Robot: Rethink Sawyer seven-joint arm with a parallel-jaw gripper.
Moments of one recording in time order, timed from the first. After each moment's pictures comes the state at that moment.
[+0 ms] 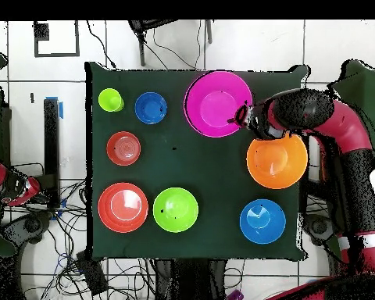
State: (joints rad) arm -0.95 -0.35 0.82 1.23 -0.45 1.17 1.78
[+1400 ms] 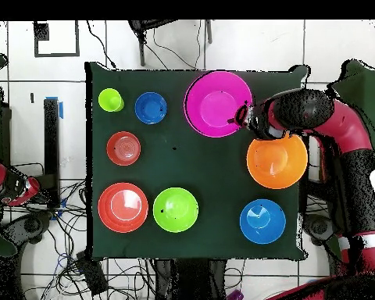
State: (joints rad) arm -0.95 -0.35 0.82 1.23 -0.45 1.17 1.78
